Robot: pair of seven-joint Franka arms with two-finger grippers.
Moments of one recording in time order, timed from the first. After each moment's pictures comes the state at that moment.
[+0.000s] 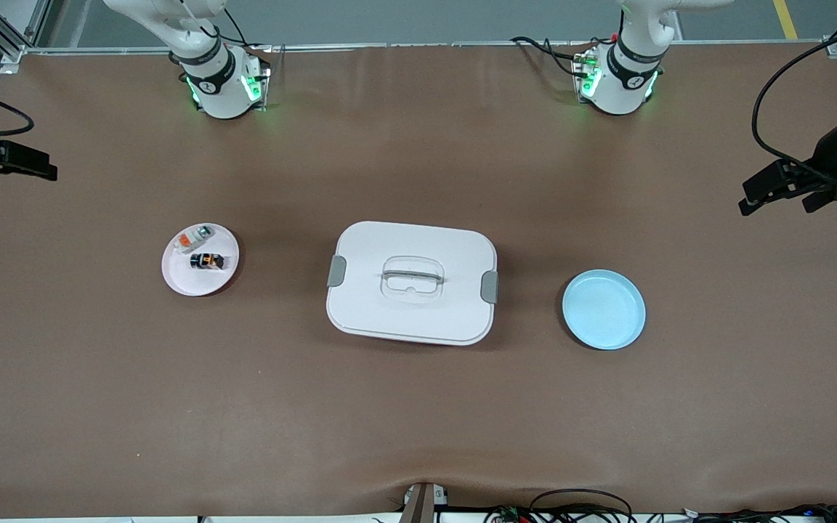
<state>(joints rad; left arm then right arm) -0.04 0.00 0.00 -1.59 -0.04 1.65 -0.10 -0.08 0.18 0.04 -1.25 -0.04 1.16 -0.03</state>
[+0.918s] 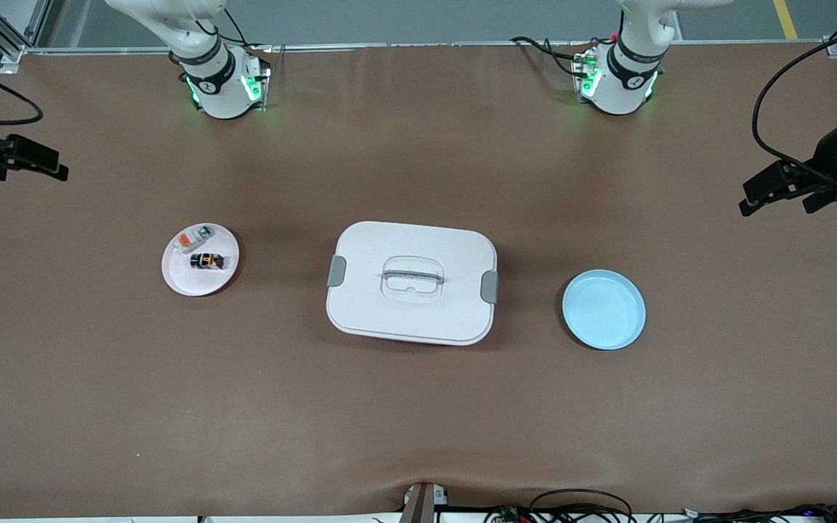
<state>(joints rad) -0.04 0.00 0.00 -1.59 -0.04 1.65 -0.10 -0.11 0.01 0.06 -1.52 0.03 1.36 -0.03</state>
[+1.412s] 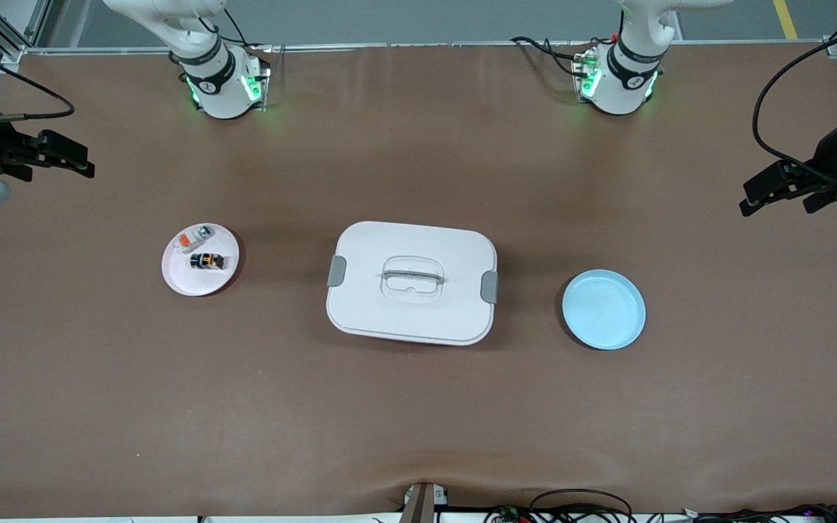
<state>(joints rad) -0.04 0.00 0.00 -1.59 -0.04 1.65 -0.10 -0.06 0.01 0.06 -1.53 0.03 1.37 -0.03</state>
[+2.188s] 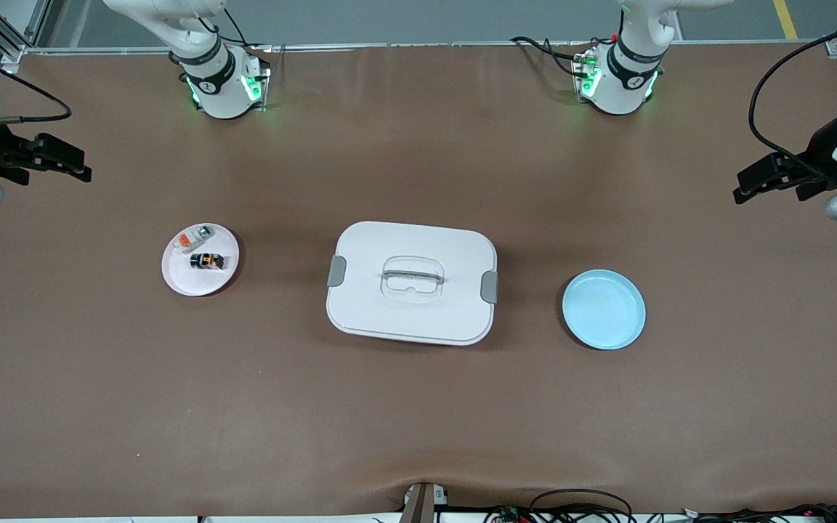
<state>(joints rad) -0.04 0.00 0.00 -1.59 -0.04 1.56 -0.10 -0.06 0.00 0.06 -1.55 0.03 1.41 -0.03</state>
